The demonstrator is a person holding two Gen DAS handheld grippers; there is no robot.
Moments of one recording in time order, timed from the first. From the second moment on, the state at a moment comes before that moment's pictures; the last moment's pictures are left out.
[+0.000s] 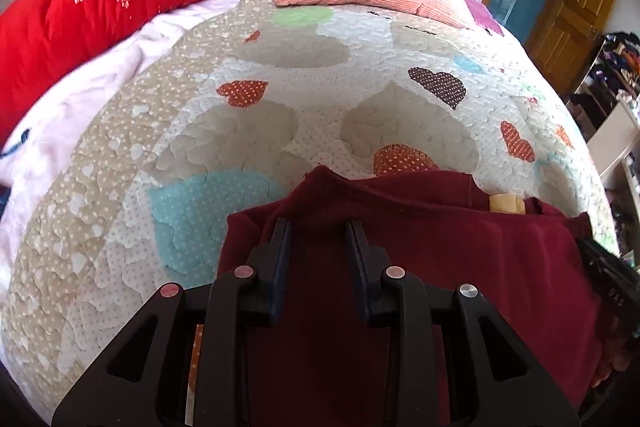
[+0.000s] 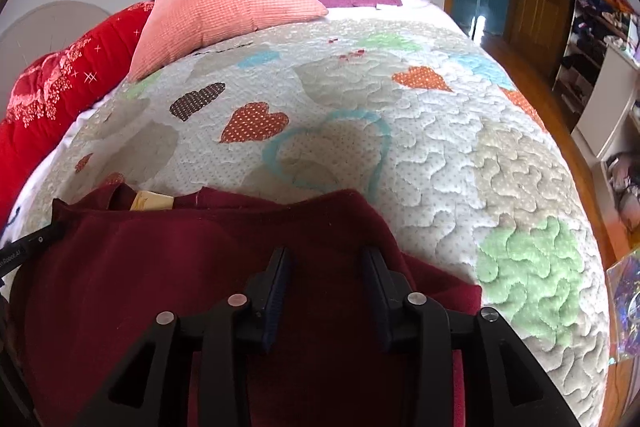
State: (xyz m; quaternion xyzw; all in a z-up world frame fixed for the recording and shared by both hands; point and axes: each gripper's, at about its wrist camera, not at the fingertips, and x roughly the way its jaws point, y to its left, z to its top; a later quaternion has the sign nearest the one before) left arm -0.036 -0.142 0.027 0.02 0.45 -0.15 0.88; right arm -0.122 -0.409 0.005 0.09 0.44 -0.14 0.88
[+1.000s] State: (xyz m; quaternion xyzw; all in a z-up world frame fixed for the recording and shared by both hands) left arm -0.107 -0.132 0.053 0.04 0.43 -0.15 0.89; right arm -0.158 -0.305 0.031 0.03 0.45 -0.04 0.89
